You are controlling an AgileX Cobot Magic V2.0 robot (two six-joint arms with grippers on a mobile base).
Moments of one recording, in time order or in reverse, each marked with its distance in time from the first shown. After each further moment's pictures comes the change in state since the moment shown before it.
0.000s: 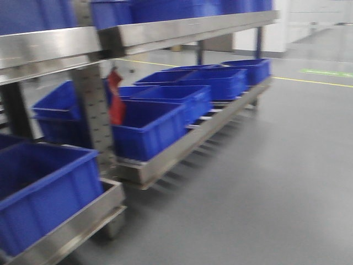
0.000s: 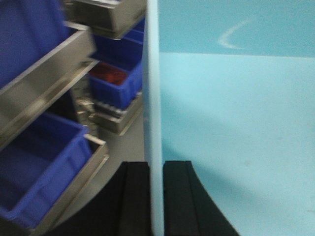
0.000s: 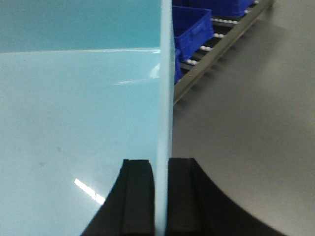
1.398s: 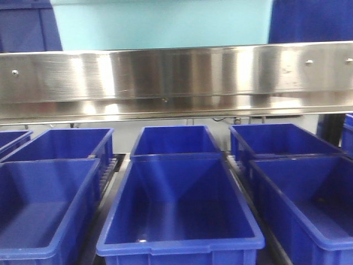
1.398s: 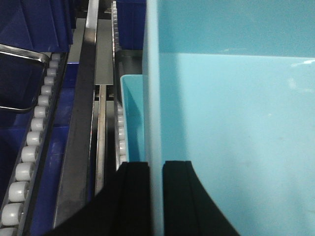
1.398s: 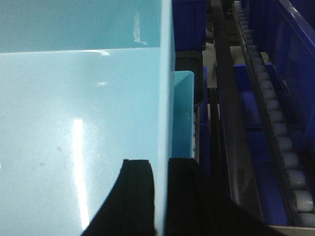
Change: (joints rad) left arm 0.000 0.000 0.000 0.006 0.000 0.000; right arm 0.000 0.000 0.000 0.000 -0.006 0.000
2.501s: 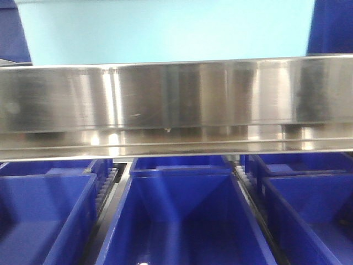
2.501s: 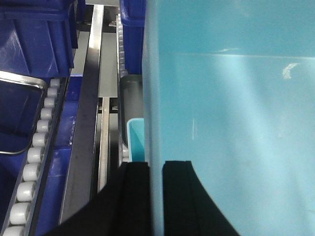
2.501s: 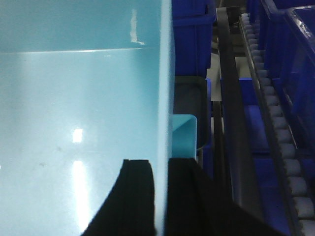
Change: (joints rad) left arm 0.000 0.000 0.000 0.000 0.000 0.000; right arm 0.000 0.000 0.000 0.000 0.000 0.000
